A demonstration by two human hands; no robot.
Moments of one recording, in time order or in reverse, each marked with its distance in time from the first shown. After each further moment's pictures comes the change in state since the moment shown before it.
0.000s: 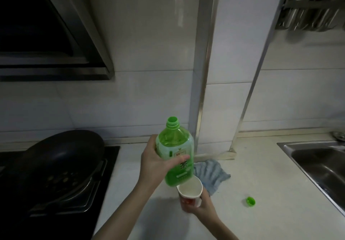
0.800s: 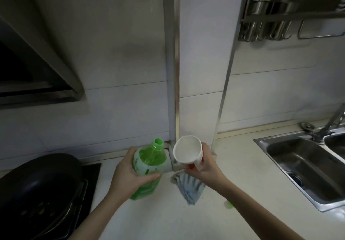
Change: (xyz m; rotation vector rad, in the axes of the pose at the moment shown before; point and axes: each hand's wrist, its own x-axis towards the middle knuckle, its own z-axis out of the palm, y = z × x) left_hand 0.037 0.011 -0.018 0.353 -0.204 0.067; right_hand 0.046 -0.162 -0.098 -0.155 0.009 -0.221
